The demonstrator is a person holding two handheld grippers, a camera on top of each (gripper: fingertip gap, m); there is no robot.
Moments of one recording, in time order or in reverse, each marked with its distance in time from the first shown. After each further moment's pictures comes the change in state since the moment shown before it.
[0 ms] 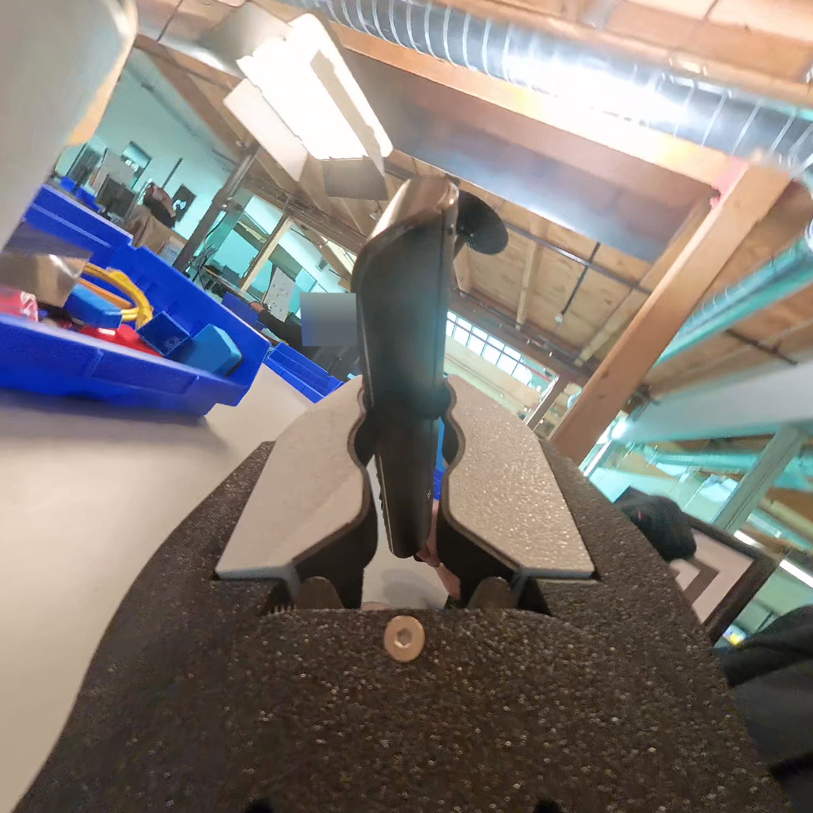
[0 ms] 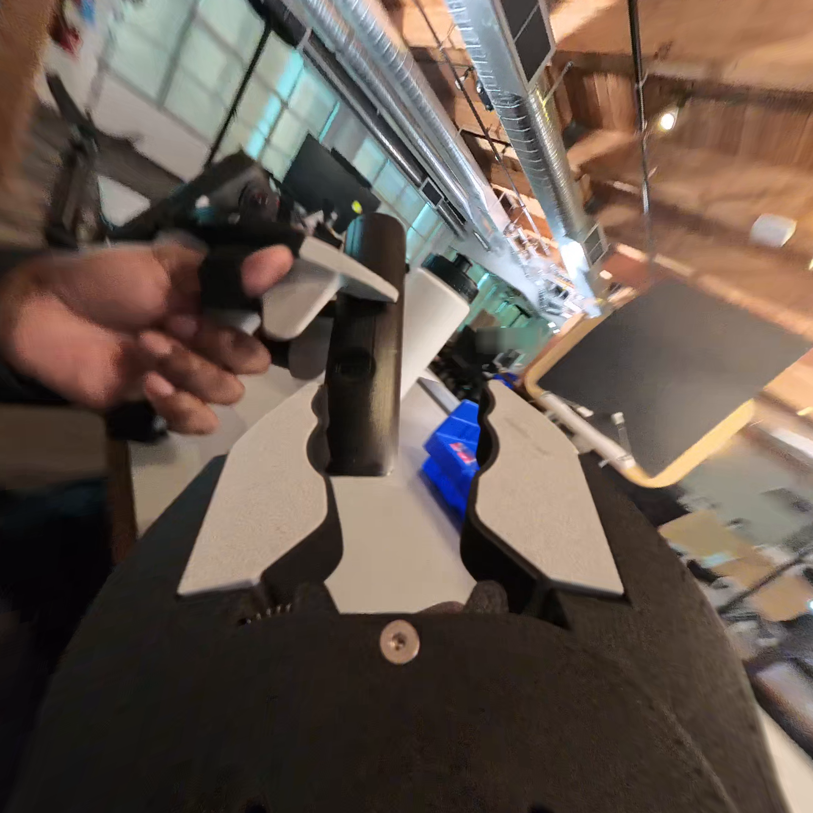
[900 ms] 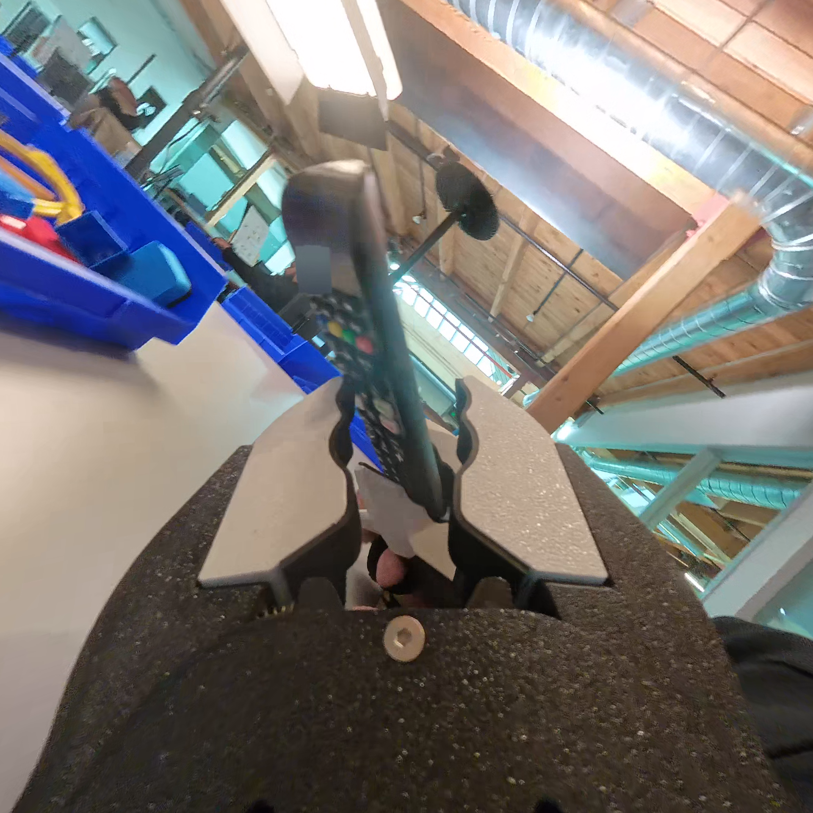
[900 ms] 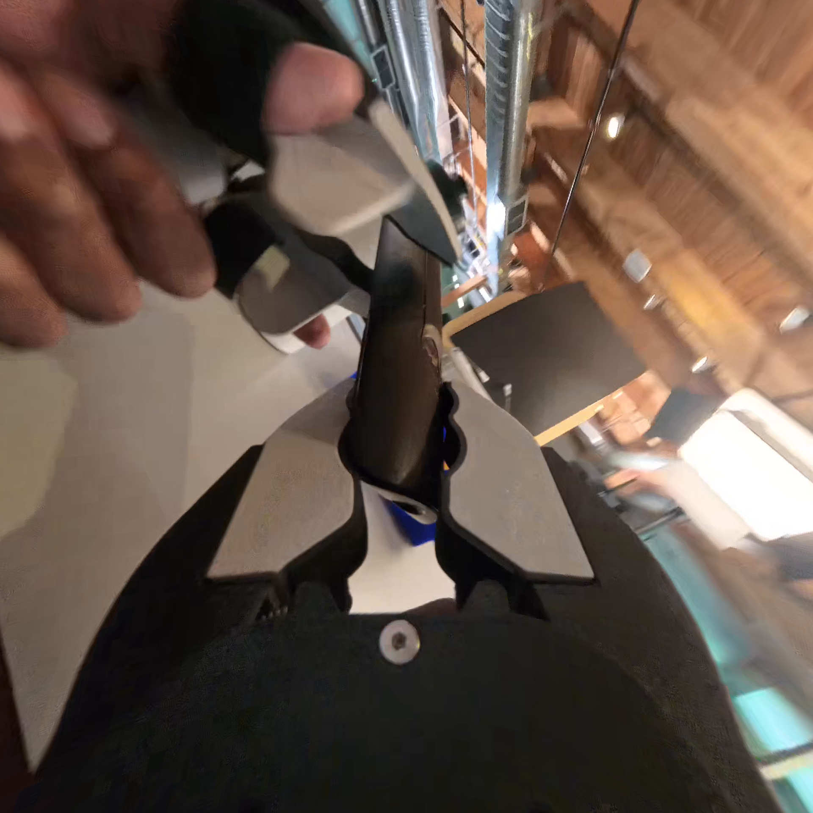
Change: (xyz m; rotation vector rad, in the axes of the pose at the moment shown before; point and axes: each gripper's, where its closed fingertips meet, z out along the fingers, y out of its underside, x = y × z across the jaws) left arm 0.013 0.025 0.015 -0.068 0.016 -0.186; right arm 0.004 0.033 0.014 -0.212 0.149 -0.301
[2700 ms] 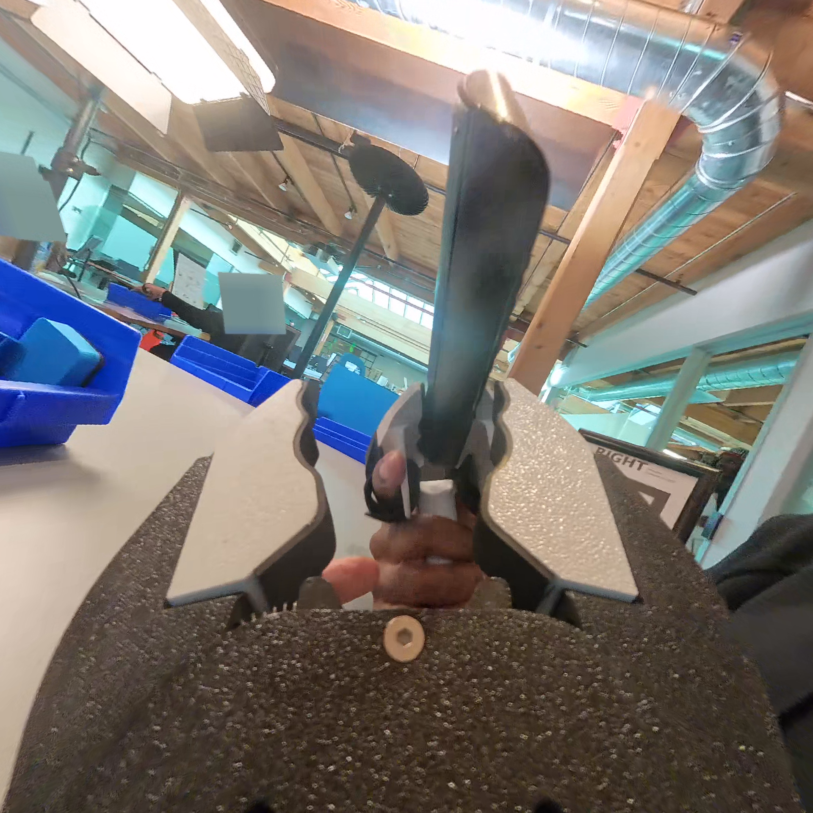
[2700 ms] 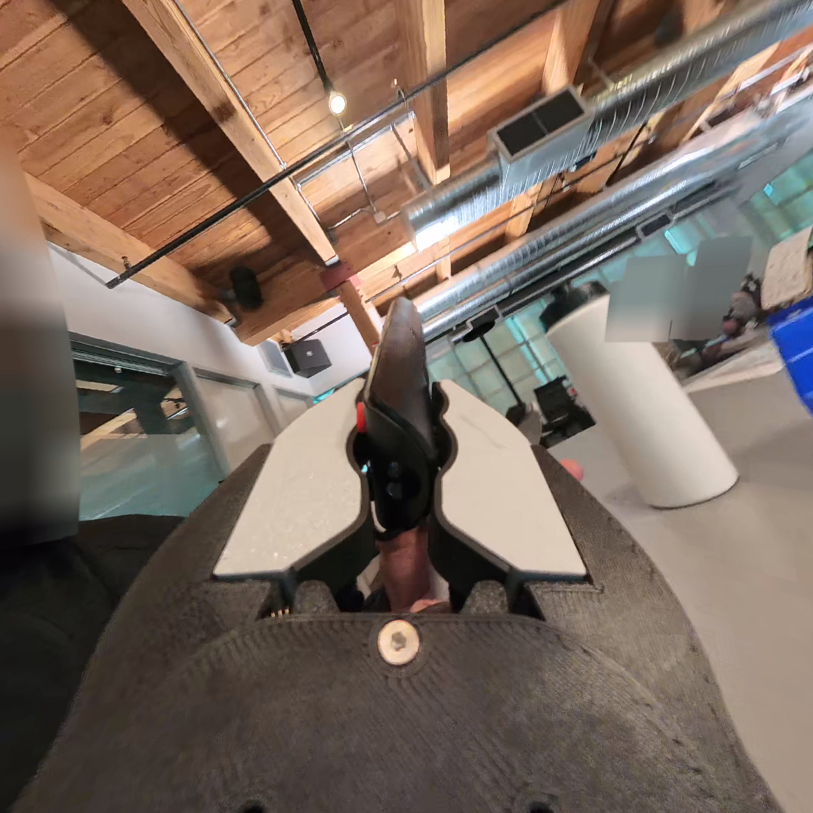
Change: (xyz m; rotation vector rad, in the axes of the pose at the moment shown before) left arm 0.022 0.018 0.025 -0.024 0.187 0.252; right arm 0.051 -0.029 -0.030 0.647 -0.598 1.739
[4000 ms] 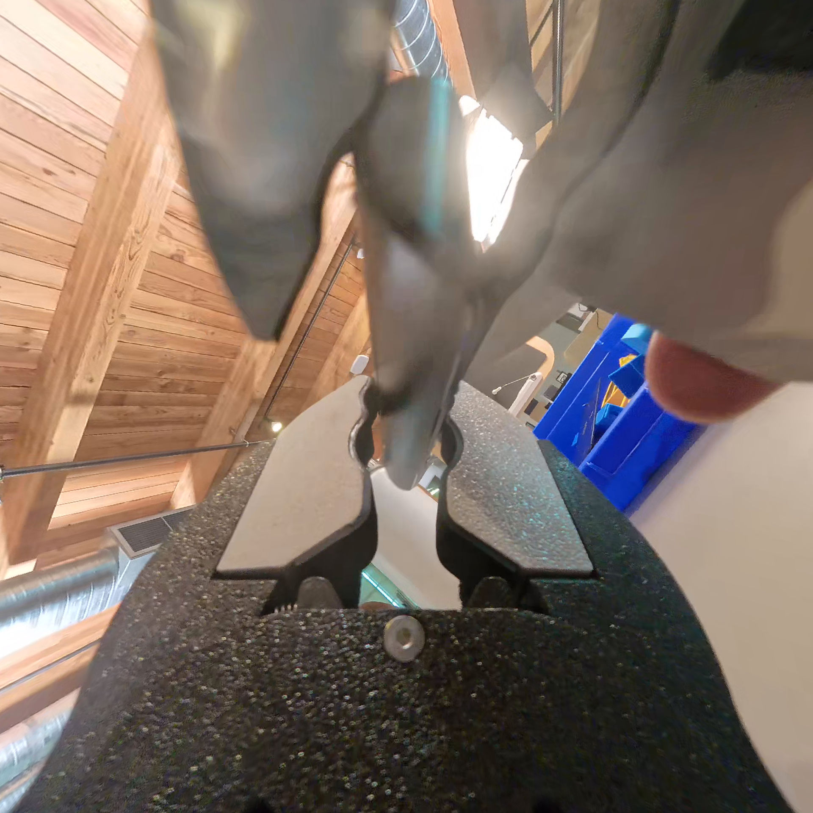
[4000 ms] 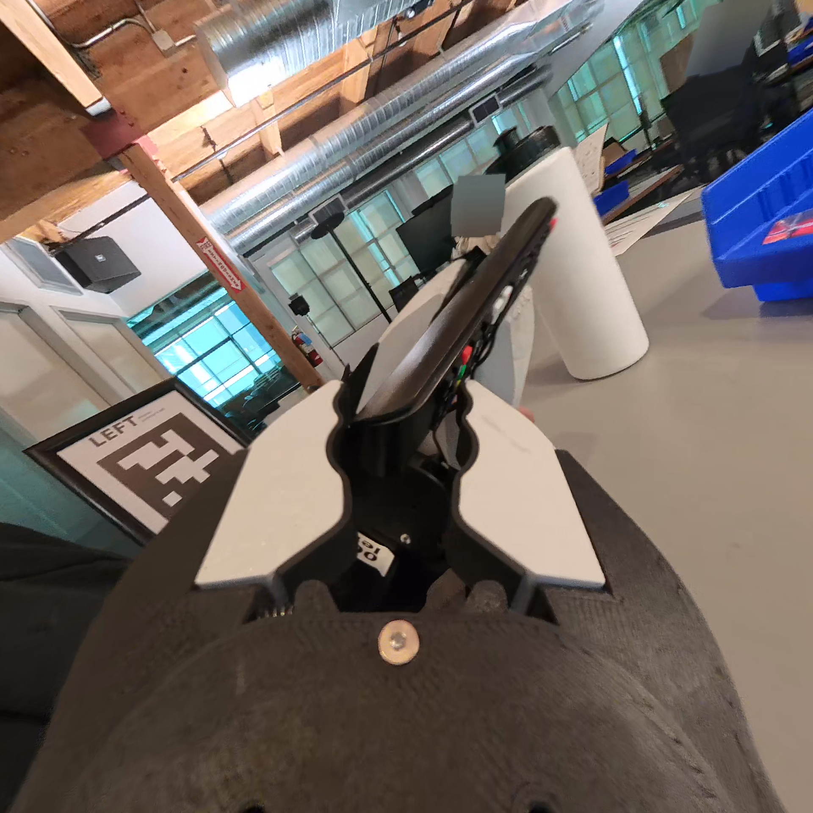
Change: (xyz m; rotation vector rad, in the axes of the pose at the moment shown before) left arm -0.020 -0.027 -0.028 -0.168 -0.846 2.091; right arm -0.006 0.069 0.021 -0.232 0.421 -0.121
